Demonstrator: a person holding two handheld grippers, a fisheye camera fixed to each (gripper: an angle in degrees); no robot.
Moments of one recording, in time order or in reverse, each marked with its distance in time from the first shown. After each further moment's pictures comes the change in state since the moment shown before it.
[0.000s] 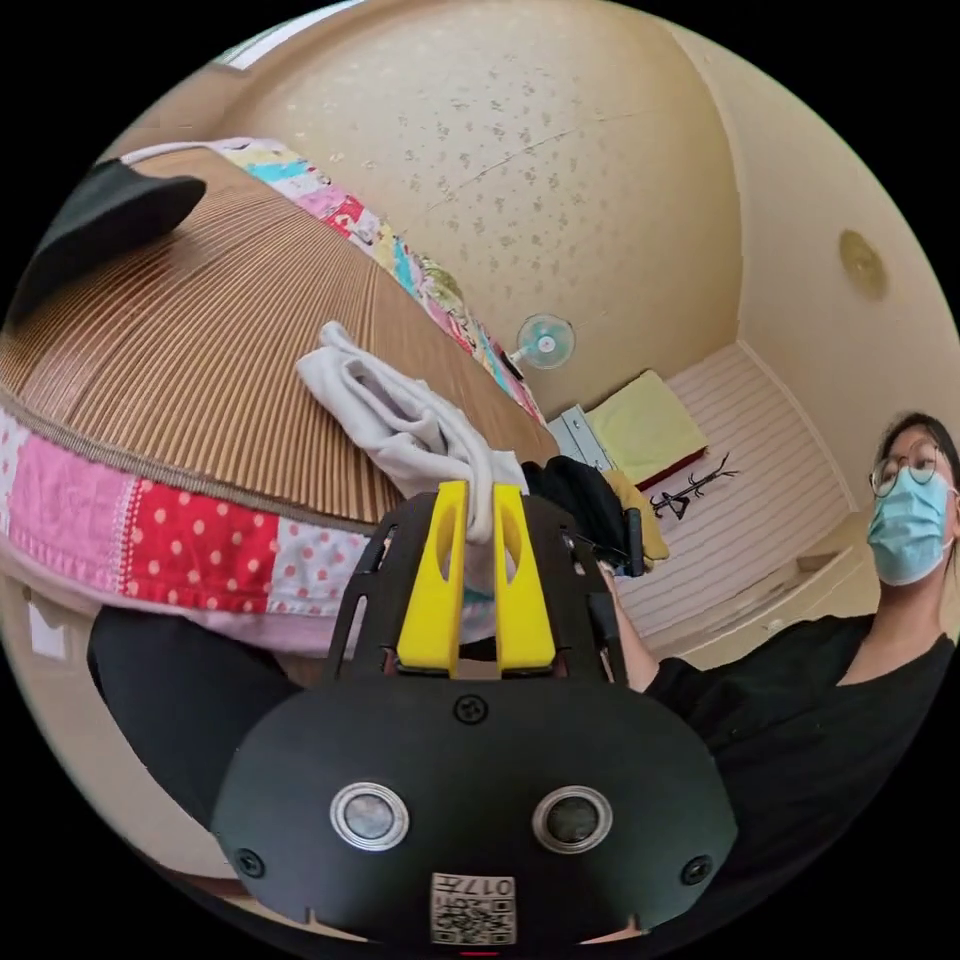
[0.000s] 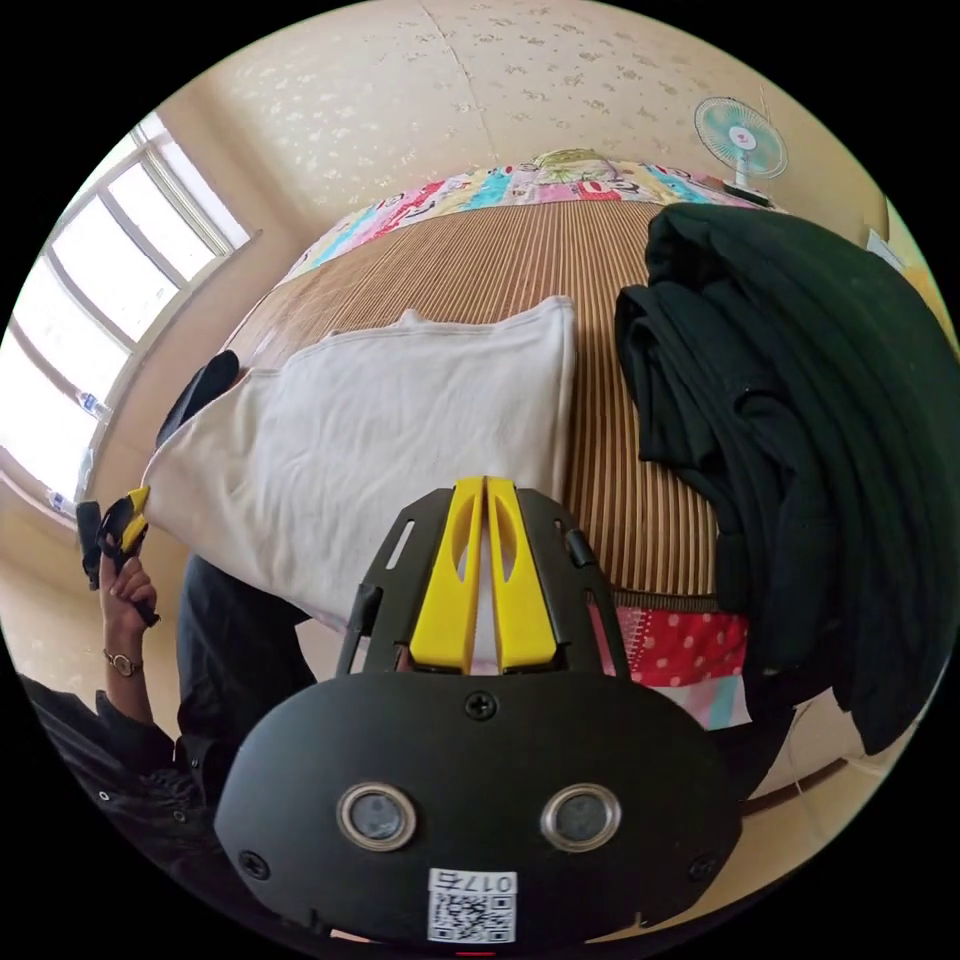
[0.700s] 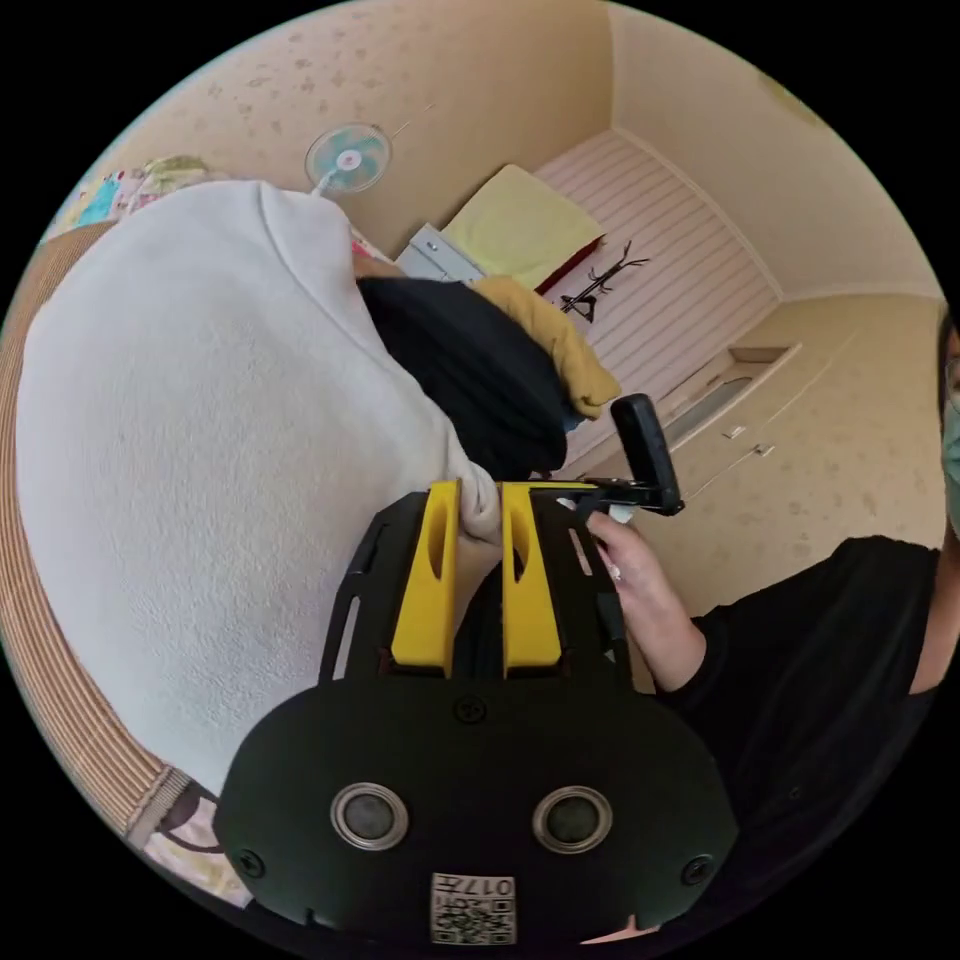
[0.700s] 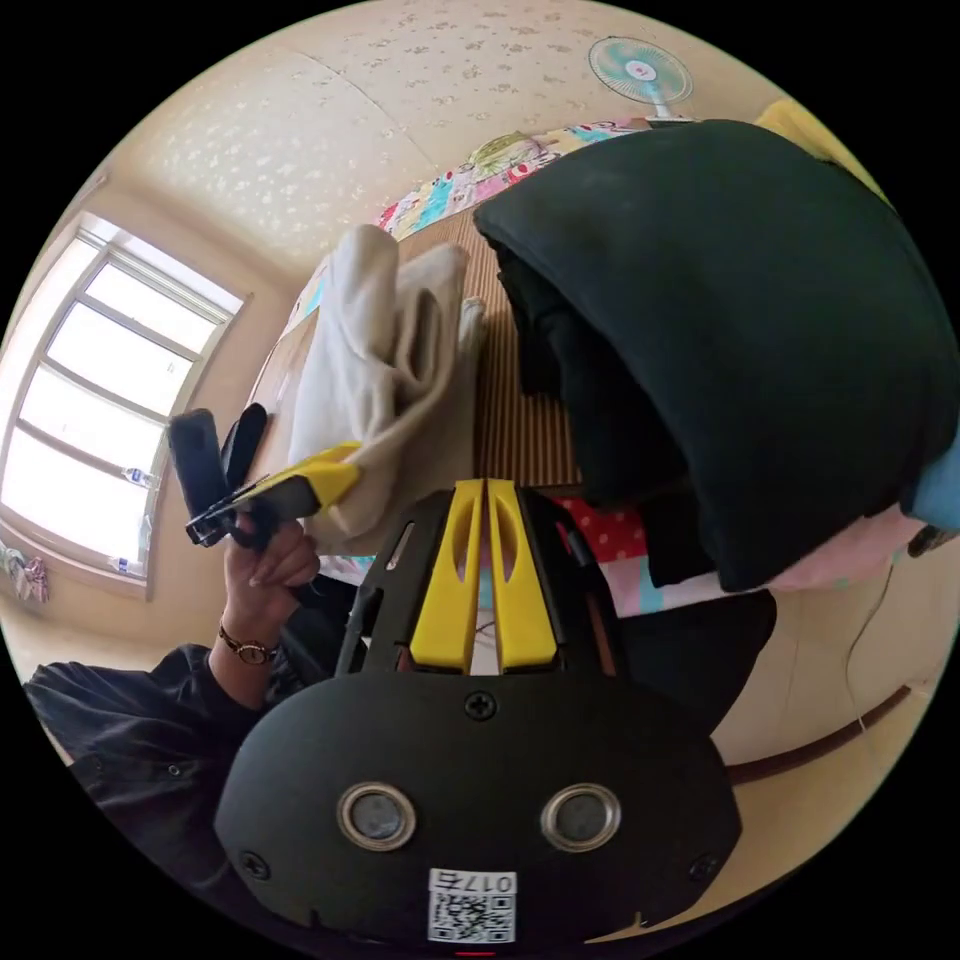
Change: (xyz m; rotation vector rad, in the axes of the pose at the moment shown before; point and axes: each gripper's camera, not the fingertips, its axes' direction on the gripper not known) left arm 0.146 0.072 0.404 -0.564 0.221 0.308; right arm 0.111 0.032 -0.114 -0.012 -0.132 0.208
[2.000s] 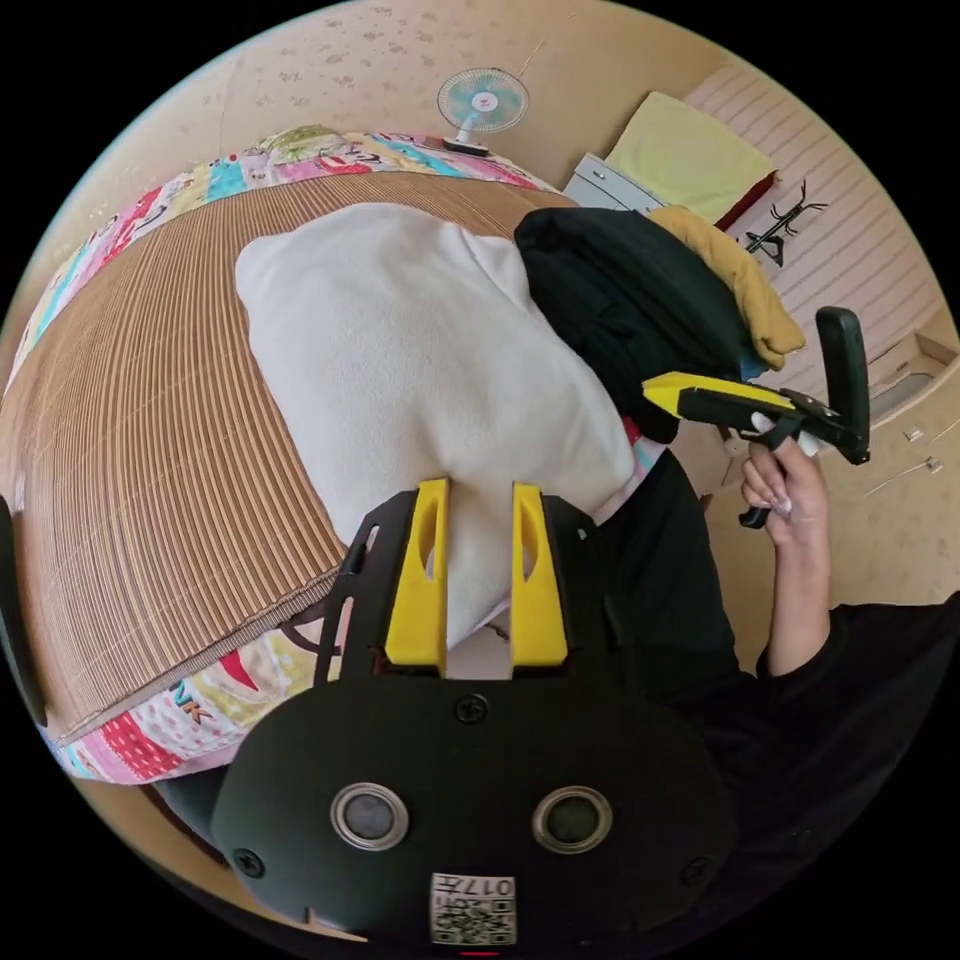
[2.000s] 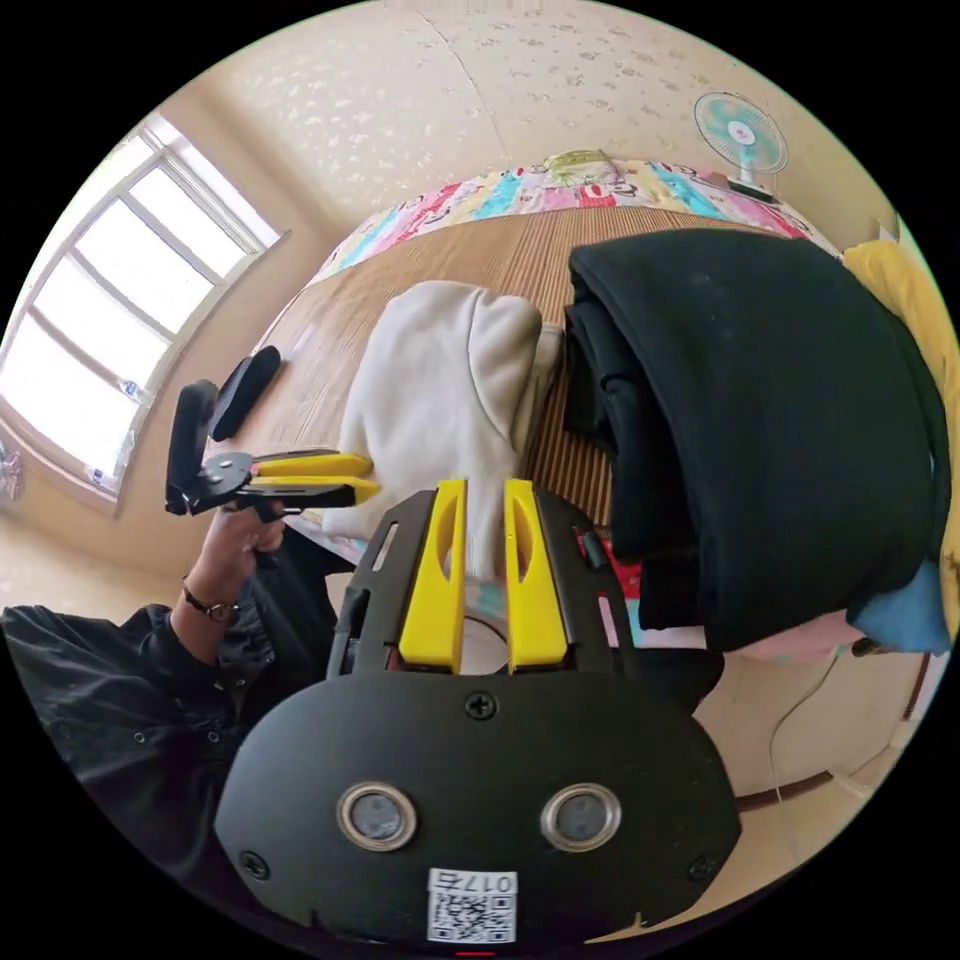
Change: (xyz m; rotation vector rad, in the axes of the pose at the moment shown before) left arm -0.006 0.026 -0.023 -0.130 -0.560 -0.125; right arm -0.136 0.005 -0.011 -0.005 0.045 -0.267
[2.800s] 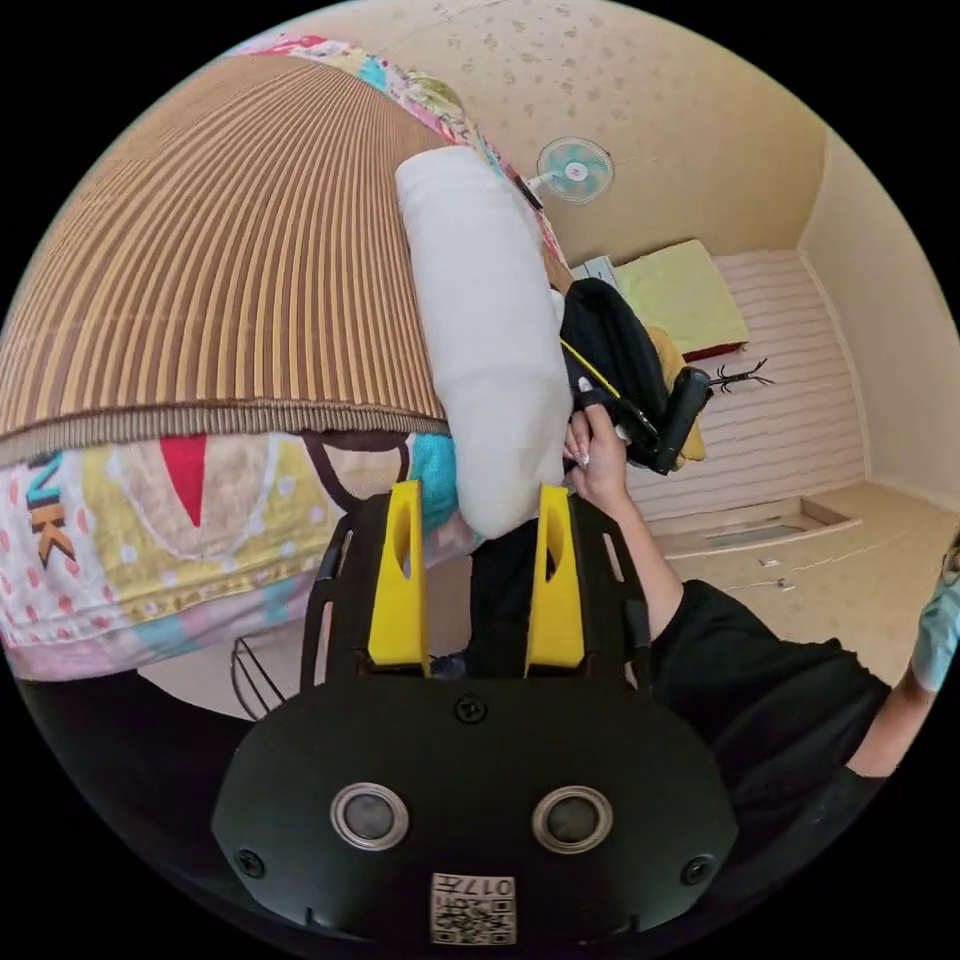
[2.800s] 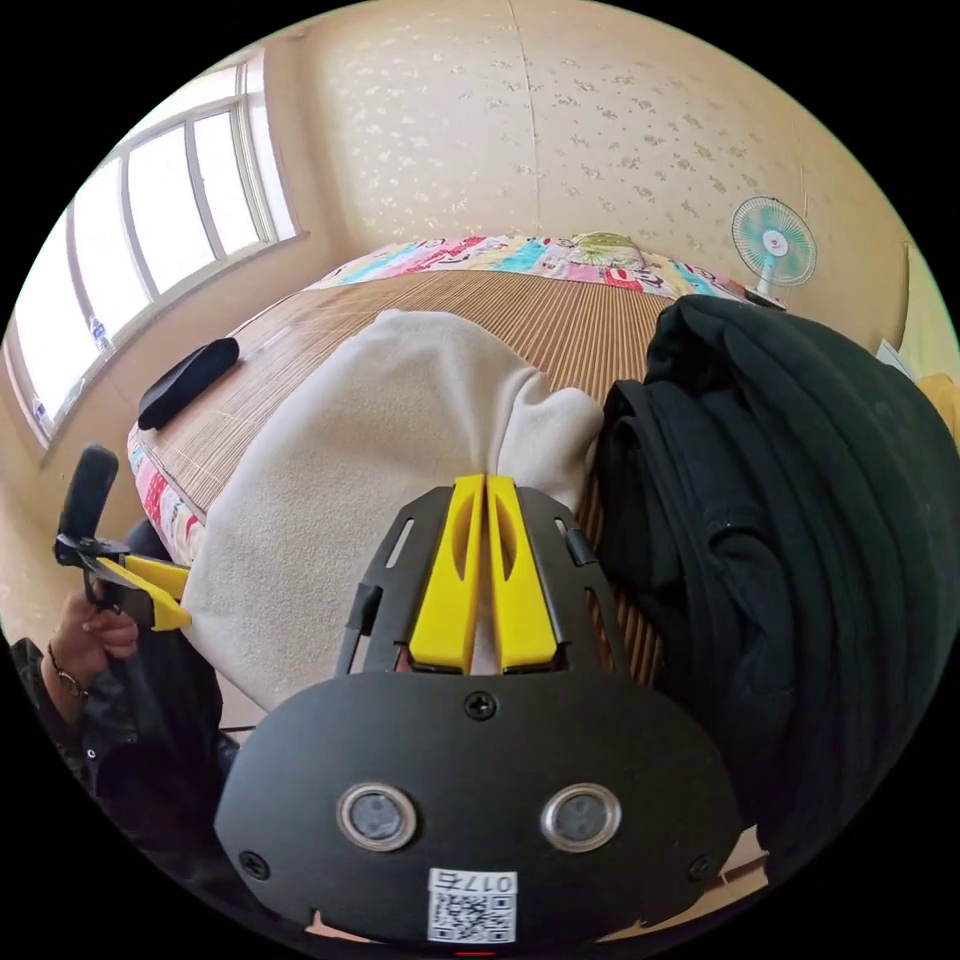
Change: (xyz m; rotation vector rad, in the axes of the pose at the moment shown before) left arm -0.190 0.082 -0.022 0.072 0.524 -0.365; right arm -0.009 -0.047 0.085 0.175 0.208 -0.183
